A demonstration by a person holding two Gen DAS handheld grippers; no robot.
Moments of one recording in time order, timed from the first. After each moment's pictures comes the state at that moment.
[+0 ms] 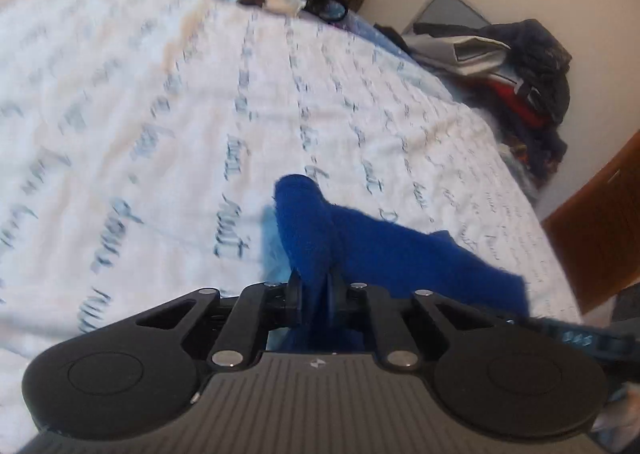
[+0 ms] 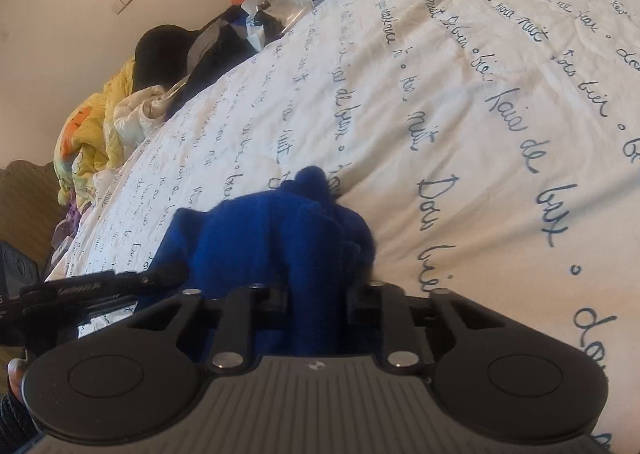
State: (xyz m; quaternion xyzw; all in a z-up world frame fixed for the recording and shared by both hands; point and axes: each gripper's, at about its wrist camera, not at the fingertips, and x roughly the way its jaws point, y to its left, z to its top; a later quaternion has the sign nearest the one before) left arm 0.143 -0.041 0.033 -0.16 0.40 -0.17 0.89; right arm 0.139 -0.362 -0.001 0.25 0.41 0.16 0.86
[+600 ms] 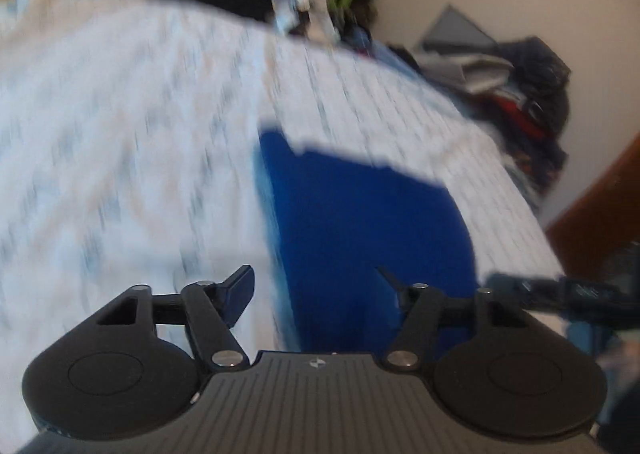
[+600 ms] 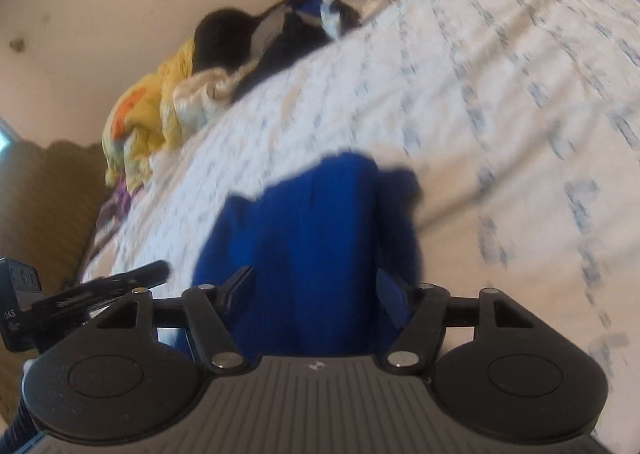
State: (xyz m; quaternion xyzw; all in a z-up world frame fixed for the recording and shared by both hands) left arm 0.055 0.061 0.045 -0.19 0.42 -0.18 0.87; right arm 0.115 -0.308 0.023 0.25 0.43 0.22 0.84
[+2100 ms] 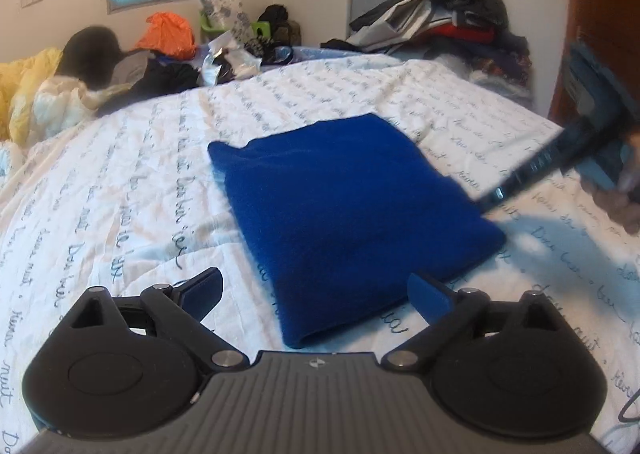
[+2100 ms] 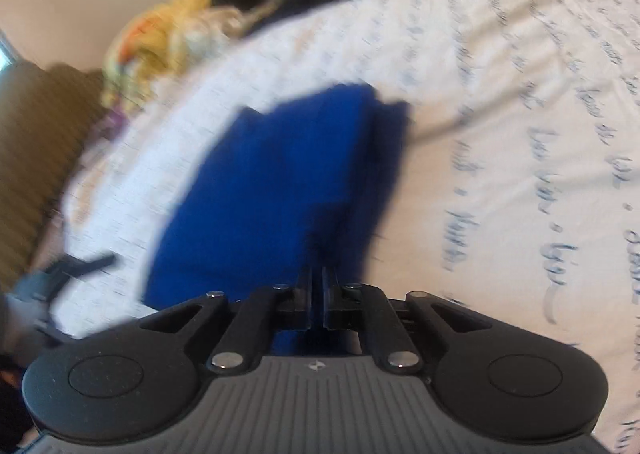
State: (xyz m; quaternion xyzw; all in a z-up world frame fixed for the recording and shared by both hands) left arm -0.036 0.003 0.047 0.08 0.32 -0.19 0.93; right arm 0.078 -0.299 0.020 0.14 0.49 0.22 0.83
